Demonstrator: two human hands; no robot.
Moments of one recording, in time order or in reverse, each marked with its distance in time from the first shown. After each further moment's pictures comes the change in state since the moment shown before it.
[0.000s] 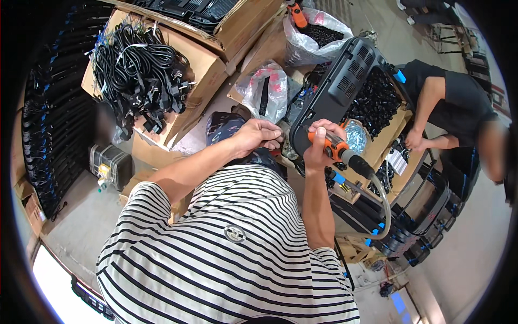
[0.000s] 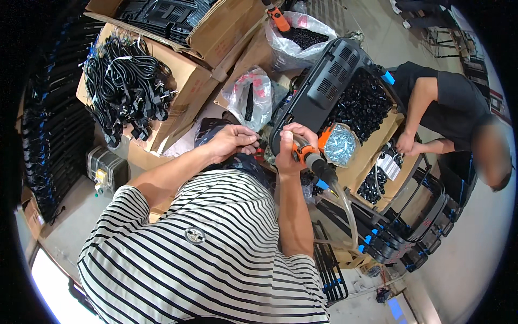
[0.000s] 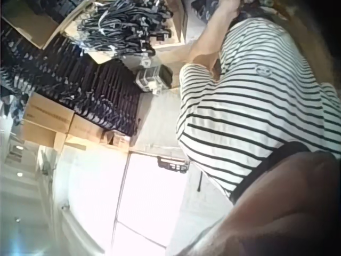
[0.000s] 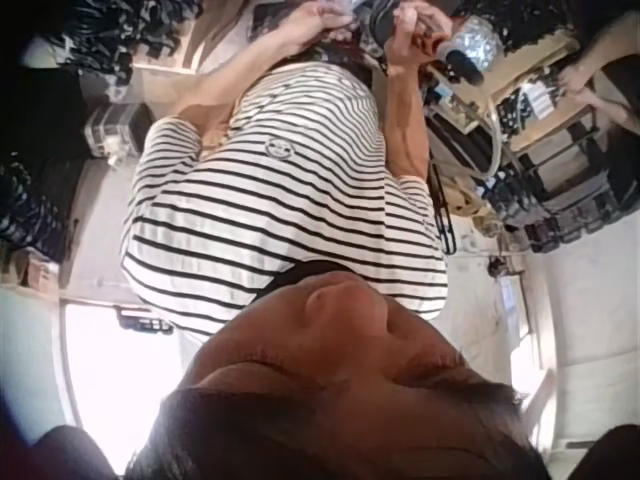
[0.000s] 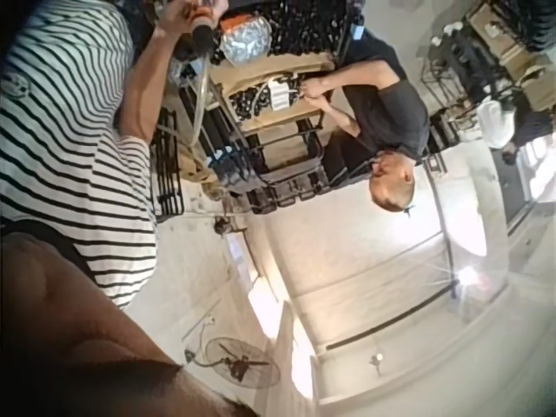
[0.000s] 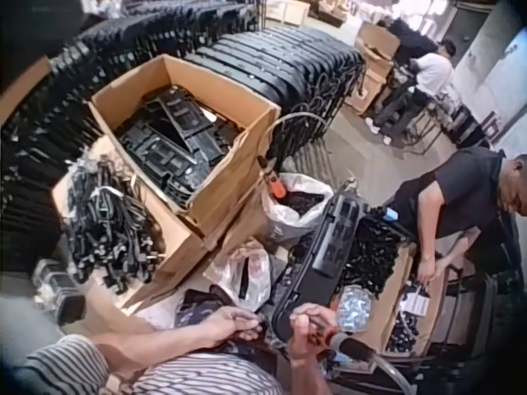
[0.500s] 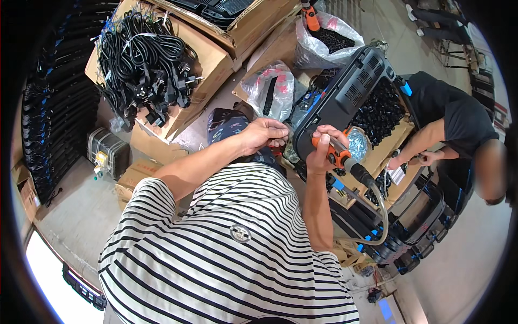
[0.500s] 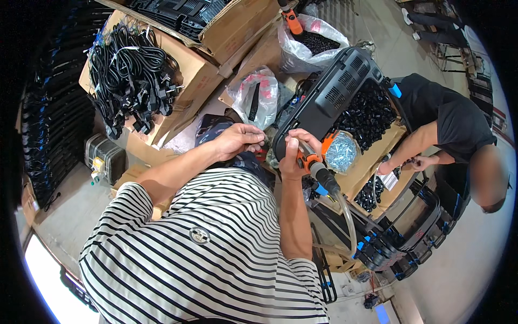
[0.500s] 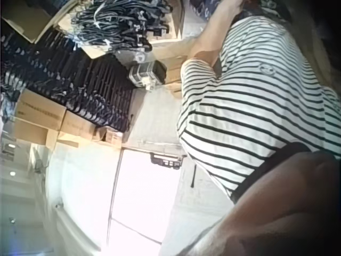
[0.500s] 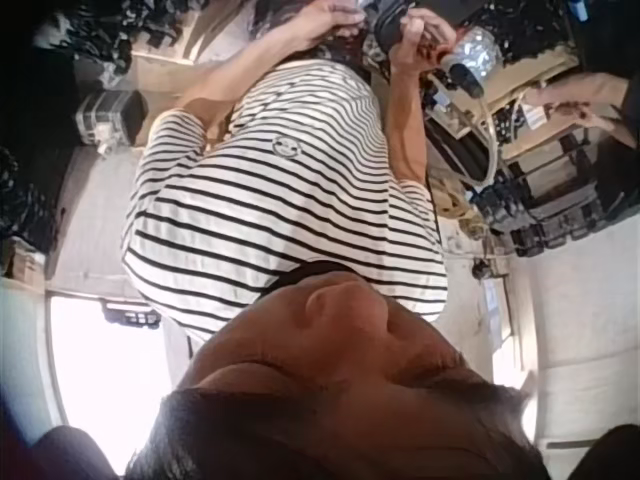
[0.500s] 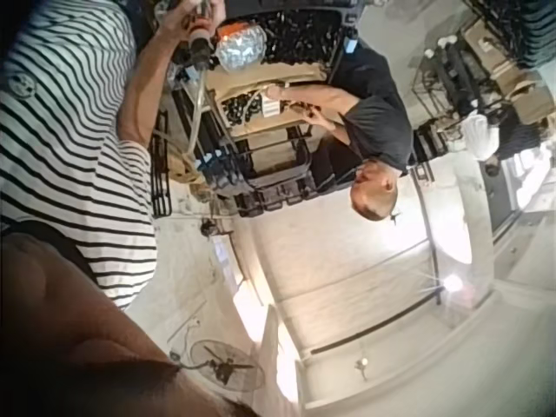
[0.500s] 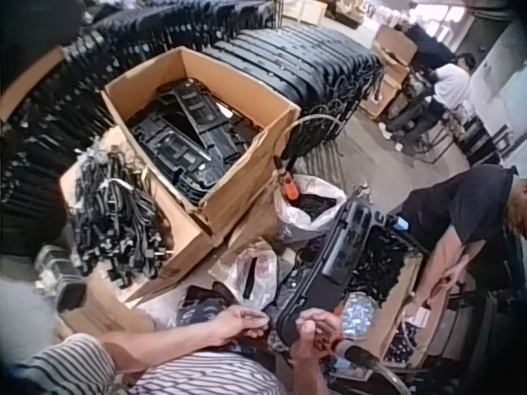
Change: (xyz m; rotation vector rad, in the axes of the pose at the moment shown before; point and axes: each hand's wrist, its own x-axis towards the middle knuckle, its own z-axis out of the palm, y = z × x) left_hand 0.011 0.001 -0.001 -0.080 -0.018 0.021; right_hand 0.001 0.008 0.000 -0.037 -0.019 -0.001
